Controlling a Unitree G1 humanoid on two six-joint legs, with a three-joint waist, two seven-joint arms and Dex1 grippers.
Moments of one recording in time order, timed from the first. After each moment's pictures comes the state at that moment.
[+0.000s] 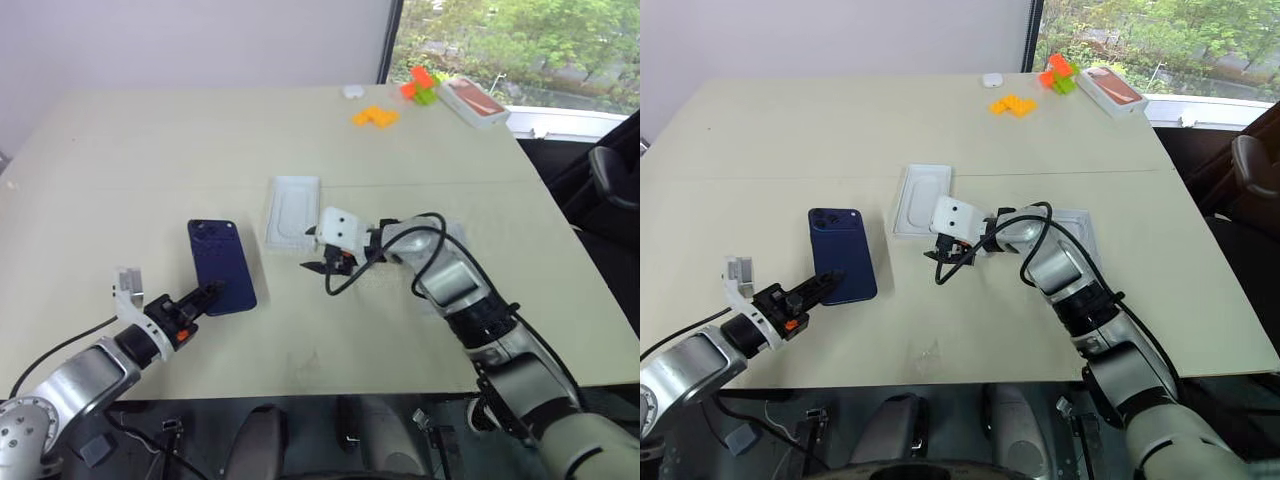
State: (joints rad) left arm 0.23 0.66 0.35 -0.39 -1.95 0.76 0.20; right arm -0.75 -0.36 0.42 0.17 -0.07 0.31 0.93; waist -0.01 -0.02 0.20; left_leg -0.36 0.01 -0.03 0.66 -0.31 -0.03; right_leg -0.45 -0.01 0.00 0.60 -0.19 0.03
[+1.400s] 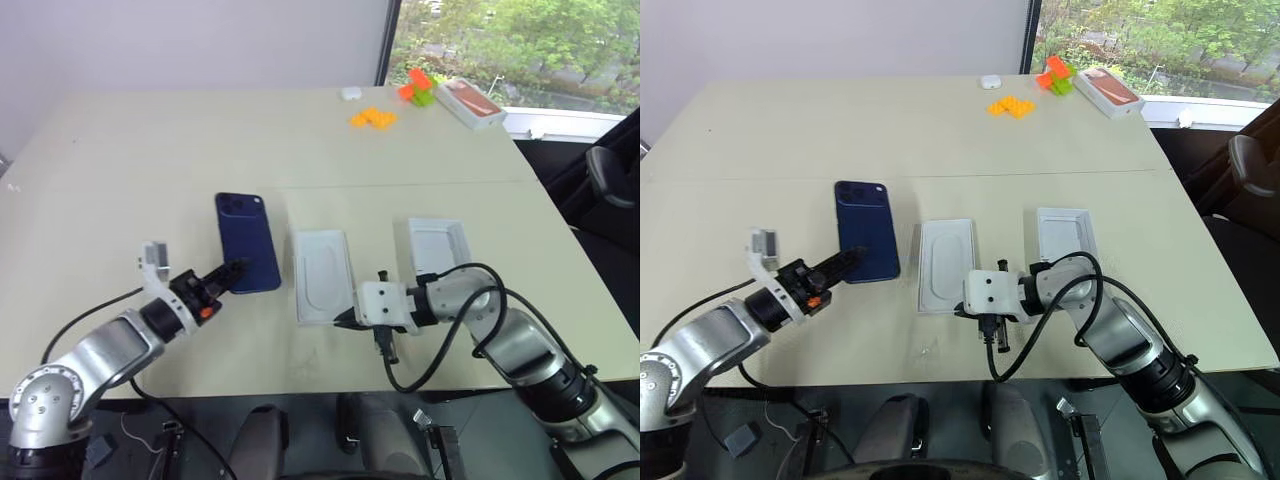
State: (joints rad) left arm 0.03 0.60 0.25 -0.41 -1.95 0.80 0.26; right arm -0.38 -0.65 0.40 -0.39 0.02 0.44 1.15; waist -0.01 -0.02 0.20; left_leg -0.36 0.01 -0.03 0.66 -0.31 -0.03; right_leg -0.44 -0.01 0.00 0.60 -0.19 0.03
